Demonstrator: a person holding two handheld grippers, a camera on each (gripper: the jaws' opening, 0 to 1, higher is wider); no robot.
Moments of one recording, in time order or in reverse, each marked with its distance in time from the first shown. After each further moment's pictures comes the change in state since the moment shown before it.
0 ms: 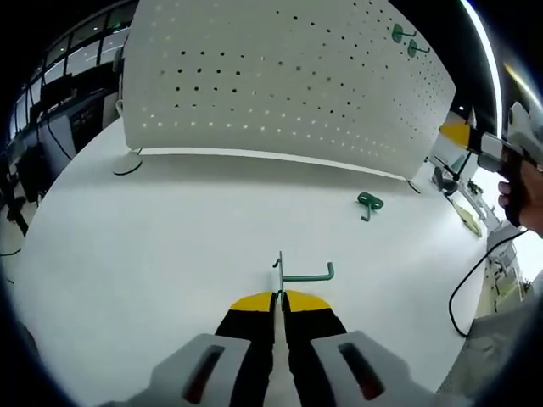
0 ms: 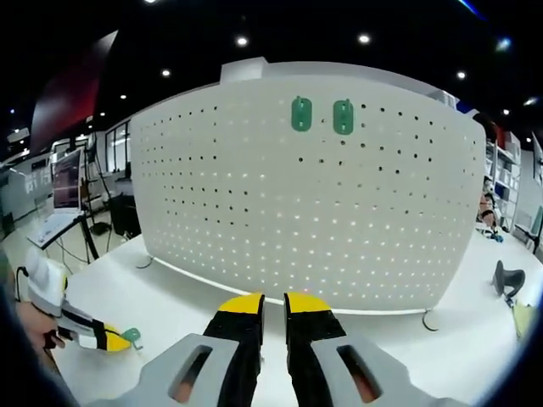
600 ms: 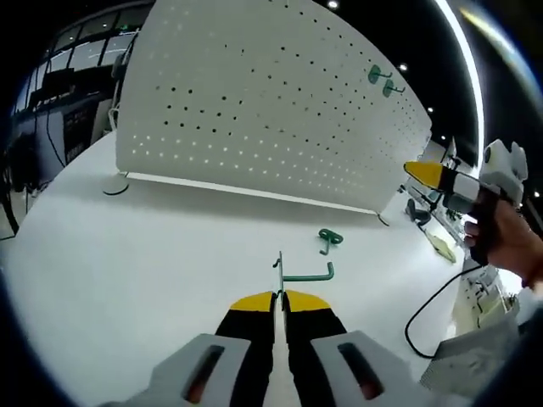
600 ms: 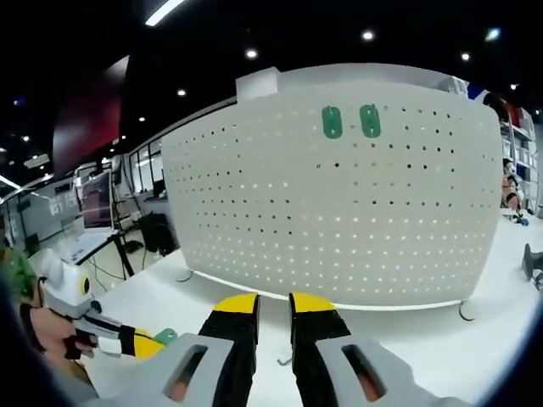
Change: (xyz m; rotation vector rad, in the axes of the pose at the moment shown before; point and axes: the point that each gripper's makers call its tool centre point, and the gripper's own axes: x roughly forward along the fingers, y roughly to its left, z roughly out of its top) left arm -0.032 -0.041 0.029 -0.061 -0.157 -0.146; right arm -0.018 0.046 0.002 0.090 -0.050 0.183
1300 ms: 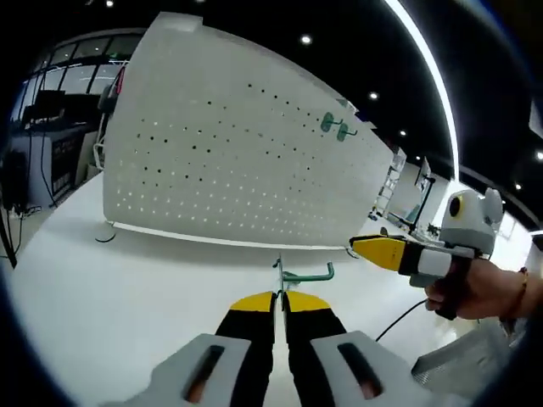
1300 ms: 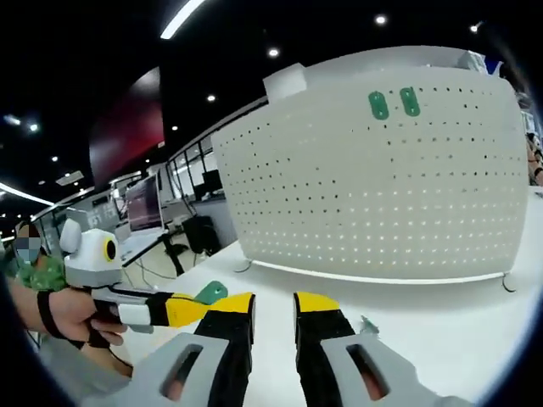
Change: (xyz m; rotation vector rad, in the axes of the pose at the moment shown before) left arm -0.035 -0.044 0.041 0.083 -0.188 -0.090; right arm -0.022 0.078 -0.023 0.072 0.008 0.250
